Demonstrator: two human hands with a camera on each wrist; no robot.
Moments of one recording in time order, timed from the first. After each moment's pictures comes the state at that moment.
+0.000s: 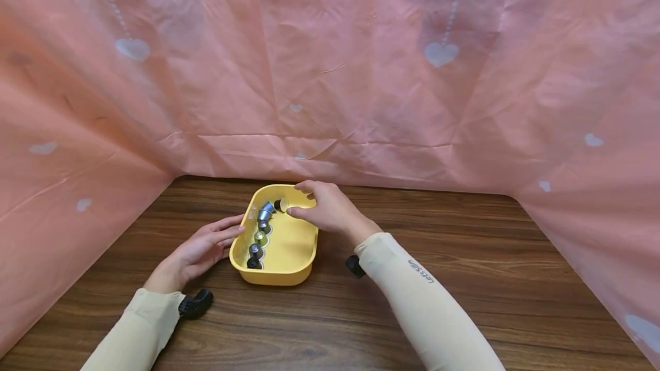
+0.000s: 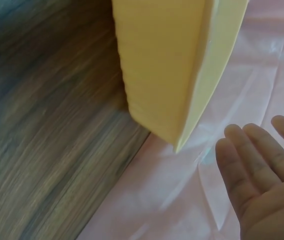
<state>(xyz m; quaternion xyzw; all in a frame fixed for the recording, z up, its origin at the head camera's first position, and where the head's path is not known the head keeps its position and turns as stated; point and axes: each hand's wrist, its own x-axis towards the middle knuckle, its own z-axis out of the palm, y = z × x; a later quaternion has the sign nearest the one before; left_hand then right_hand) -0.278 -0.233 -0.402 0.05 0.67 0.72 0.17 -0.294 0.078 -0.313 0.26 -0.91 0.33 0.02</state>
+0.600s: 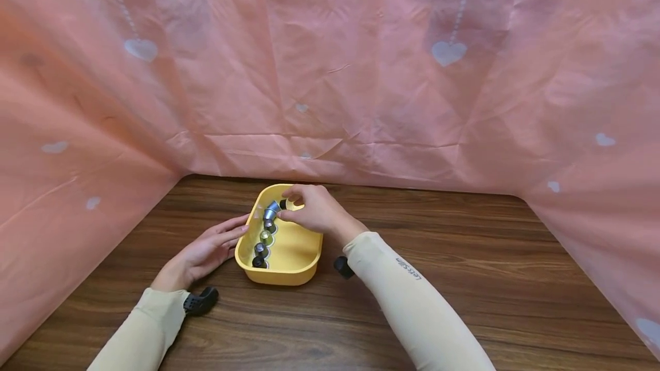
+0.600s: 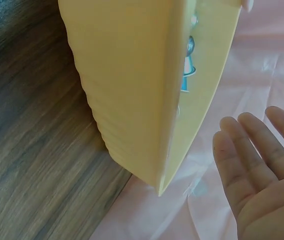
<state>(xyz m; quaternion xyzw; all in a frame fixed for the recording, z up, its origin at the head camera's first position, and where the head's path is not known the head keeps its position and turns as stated) -0.281 -0.240 -0.415 0.07 0.67 0.71 0.18 -0.294 0.048 -0.314 0.28 -0.89 0.36 0.00</state>
